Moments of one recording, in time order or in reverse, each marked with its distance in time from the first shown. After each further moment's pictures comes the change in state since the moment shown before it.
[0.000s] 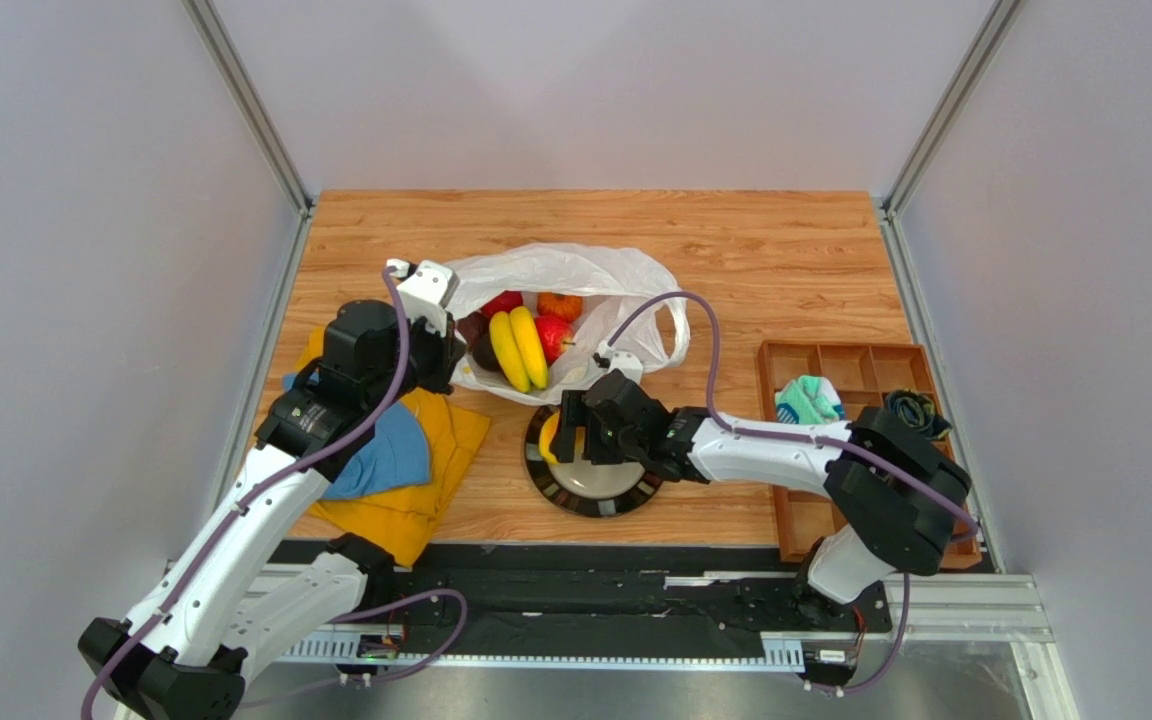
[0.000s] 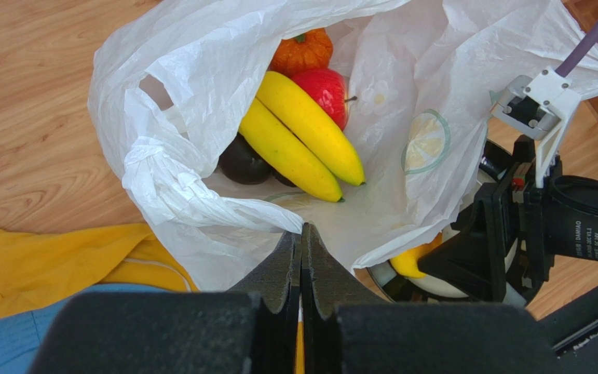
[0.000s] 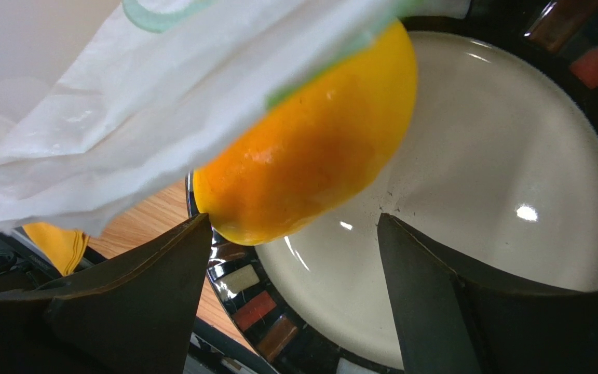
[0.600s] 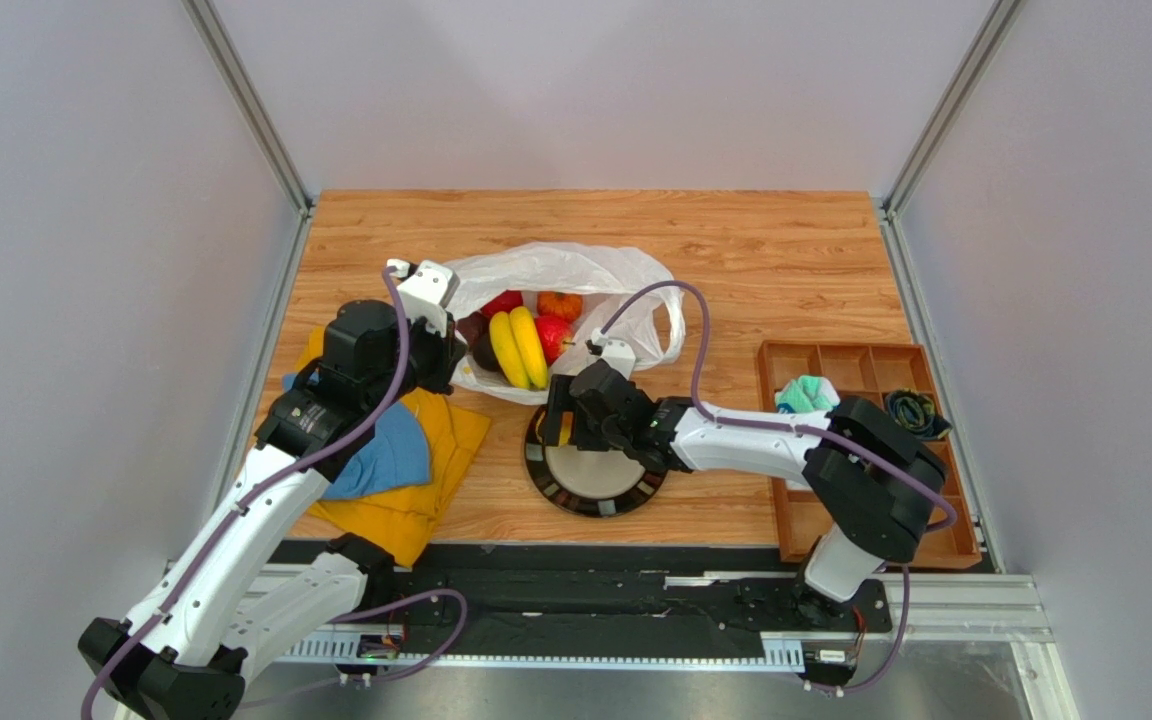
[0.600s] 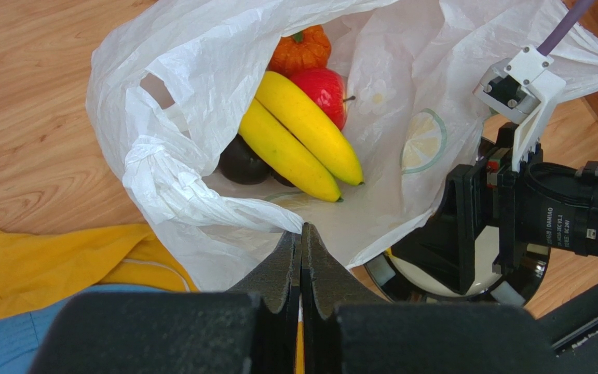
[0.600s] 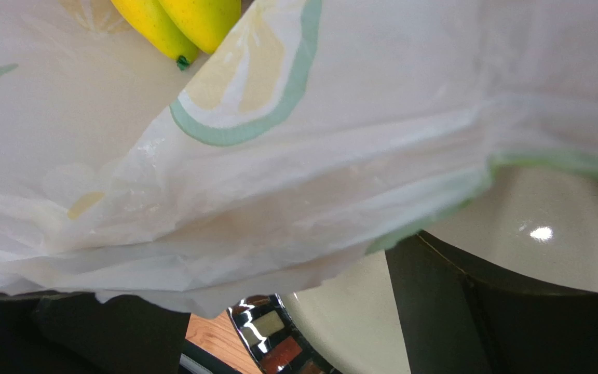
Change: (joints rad) left arm 0.000 0.000 0.000 0.000 0.004 0.000; right arm 0.000 0.073 0.080 0.005 0.061 0.039
